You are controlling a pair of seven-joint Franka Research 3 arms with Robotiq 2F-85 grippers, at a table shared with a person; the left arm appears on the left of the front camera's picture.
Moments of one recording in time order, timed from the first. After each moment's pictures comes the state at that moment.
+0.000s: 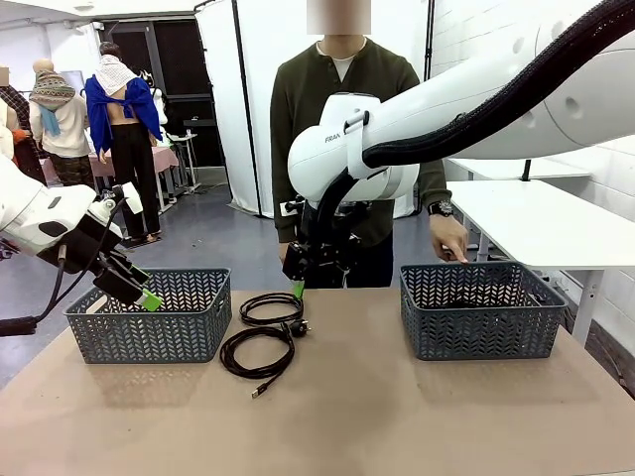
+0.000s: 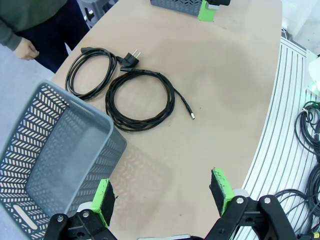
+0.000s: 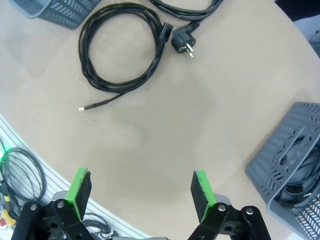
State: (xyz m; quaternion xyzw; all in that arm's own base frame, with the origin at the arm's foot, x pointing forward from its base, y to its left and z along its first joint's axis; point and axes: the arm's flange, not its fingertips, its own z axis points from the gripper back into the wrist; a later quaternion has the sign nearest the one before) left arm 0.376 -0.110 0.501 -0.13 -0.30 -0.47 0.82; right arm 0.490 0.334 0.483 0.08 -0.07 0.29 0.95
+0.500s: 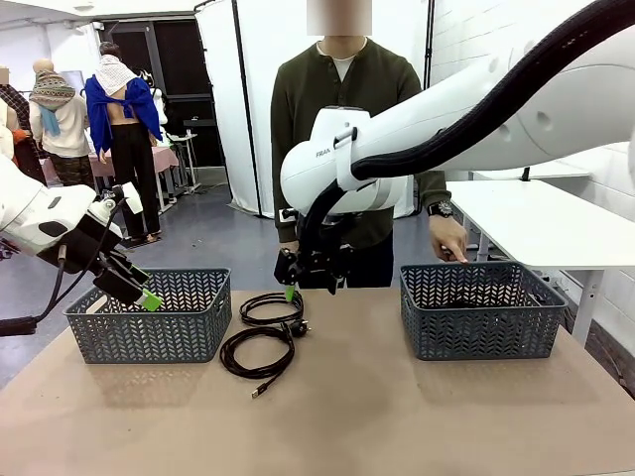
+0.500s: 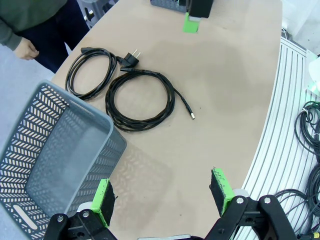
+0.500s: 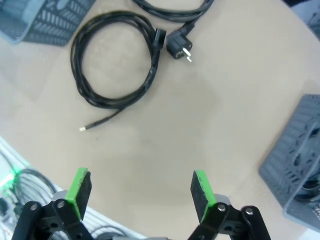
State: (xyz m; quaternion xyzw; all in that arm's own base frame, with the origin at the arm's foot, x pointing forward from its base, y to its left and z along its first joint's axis) left arm 0.376 -0.110 0.501 -0.13 -0.30 -0.47 0.82; right arm 0.505 0.354 0.461 0.09 -0.07 0.22 0.97
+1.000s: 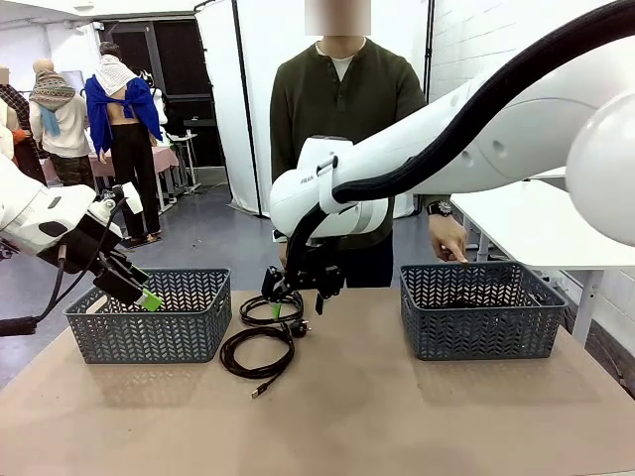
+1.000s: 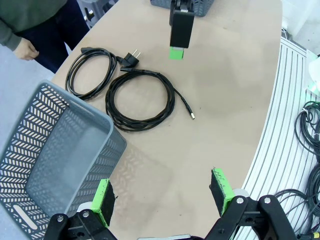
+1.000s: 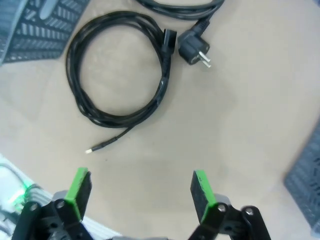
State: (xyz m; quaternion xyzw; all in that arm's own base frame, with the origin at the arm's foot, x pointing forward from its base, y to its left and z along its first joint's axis) left arm 0.376 -0.110 0.501 -0.13 -0.30 -0.47 0.82; right arm 0.520 0.378 0.414 0.10 -0.04 0.19 0.98
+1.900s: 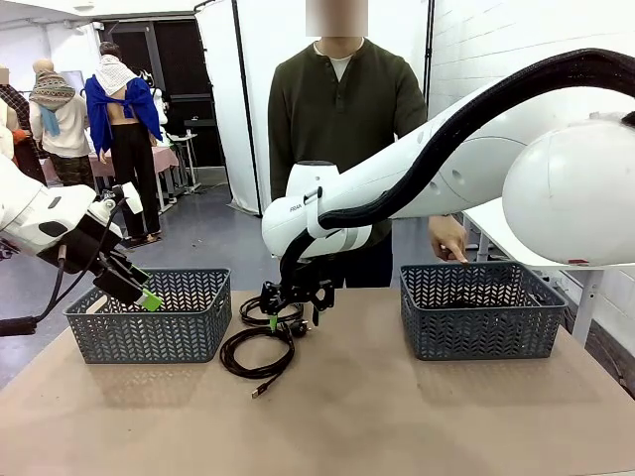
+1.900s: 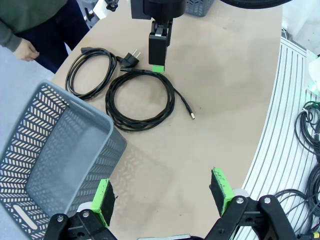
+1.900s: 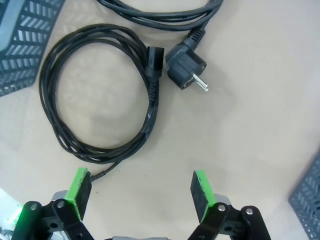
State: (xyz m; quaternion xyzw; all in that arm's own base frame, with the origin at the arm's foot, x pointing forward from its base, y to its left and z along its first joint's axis) left arm 0.376 -0.110 0.501 -0.13 -0.30 -0.47 0.82; right arm 0.549 0.394 0.374 0.08 -0.04 0.16 0.98
